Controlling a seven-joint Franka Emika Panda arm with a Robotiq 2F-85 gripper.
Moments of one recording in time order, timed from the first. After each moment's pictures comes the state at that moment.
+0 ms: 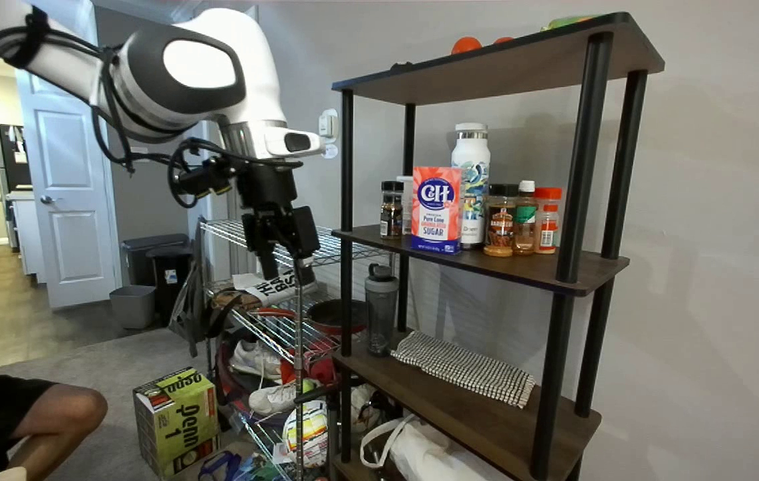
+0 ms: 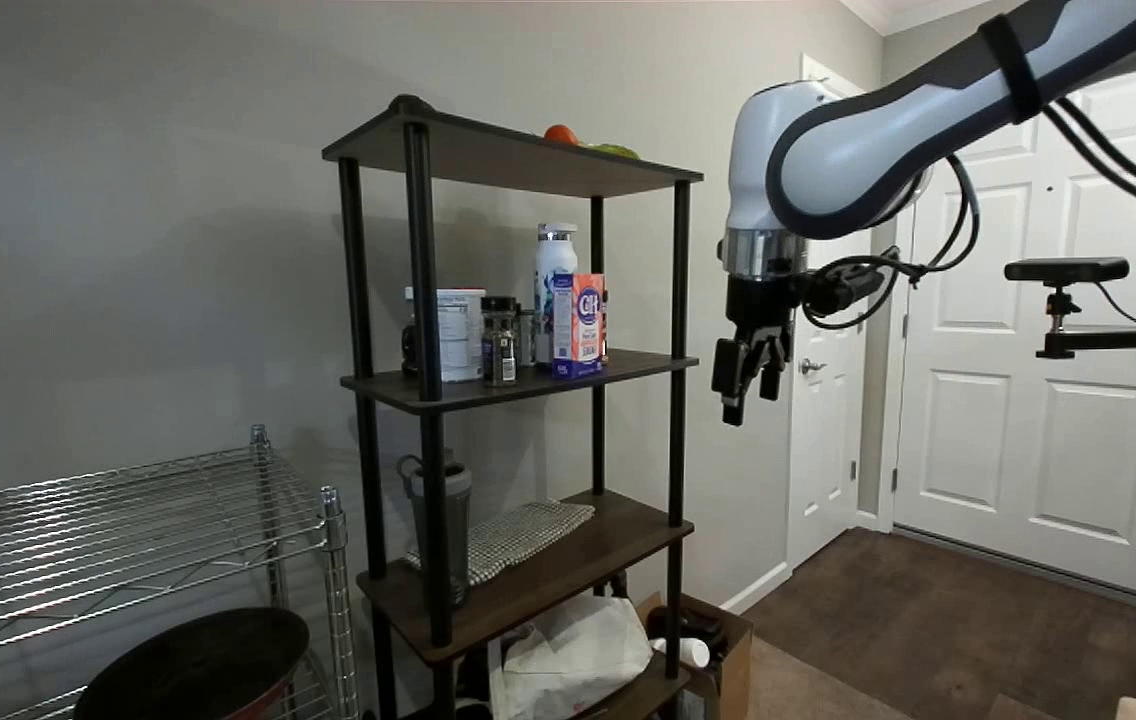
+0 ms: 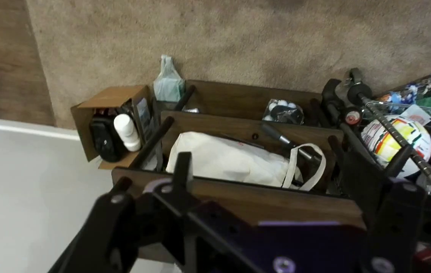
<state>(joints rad) 0.03 -0.44 0.02 -2.41 -0.18 2.12 0.05</state>
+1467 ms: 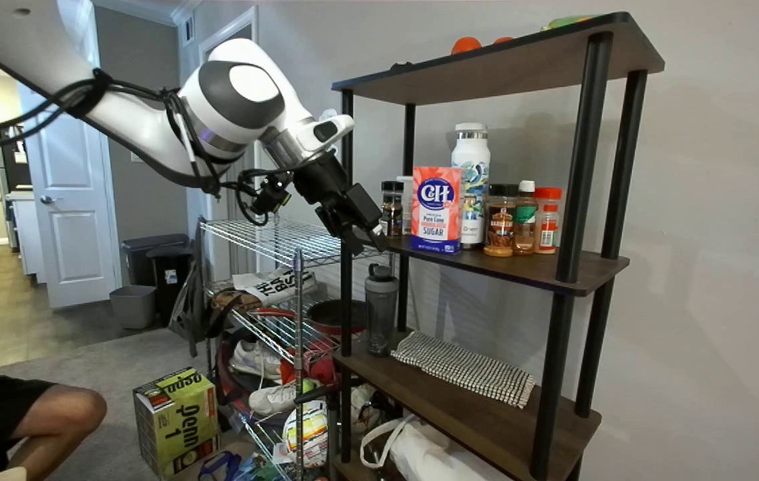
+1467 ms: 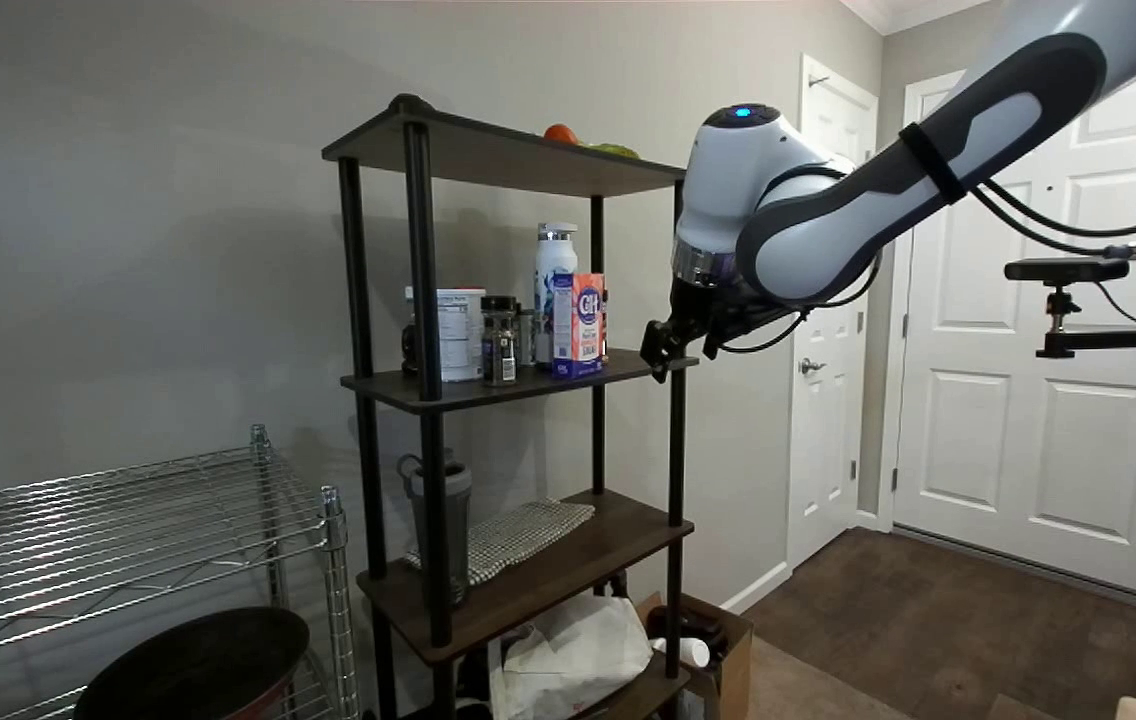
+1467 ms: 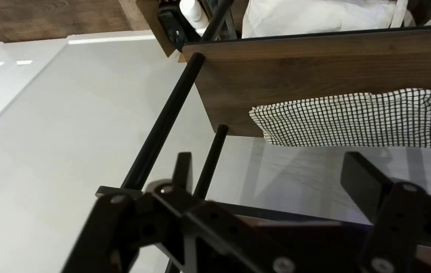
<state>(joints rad) -0.13 -0.26 0.14 -2.31 -0.60 2.50 0.60</state>
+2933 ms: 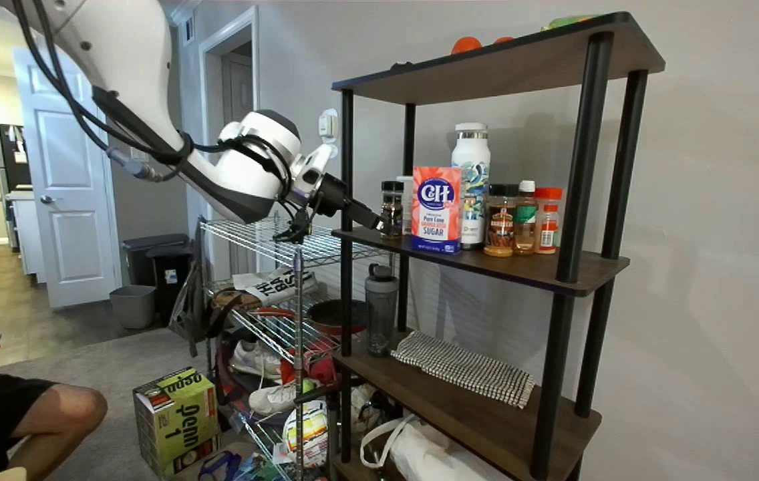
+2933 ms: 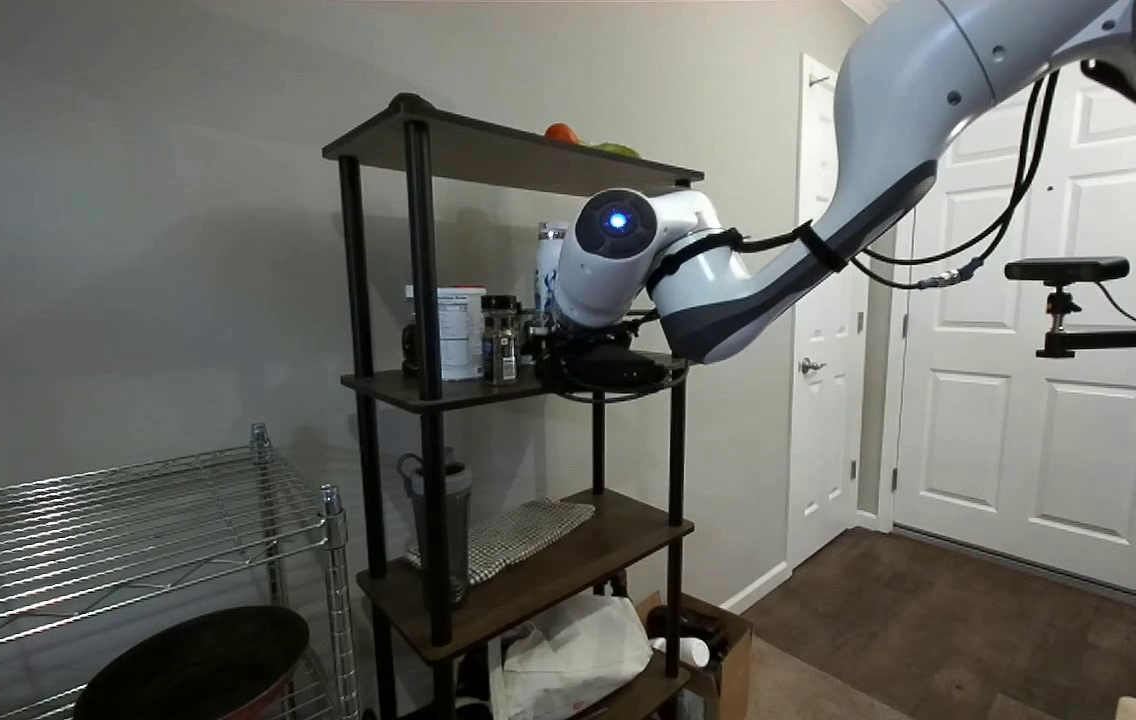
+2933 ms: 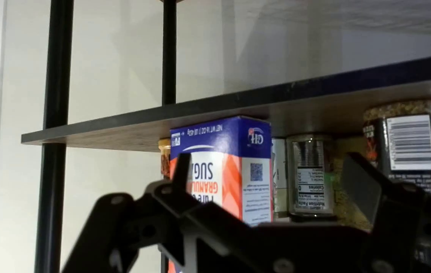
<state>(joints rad) -0.08 0.09 0.30 -2.00 -1.50 2.45 1.90</state>
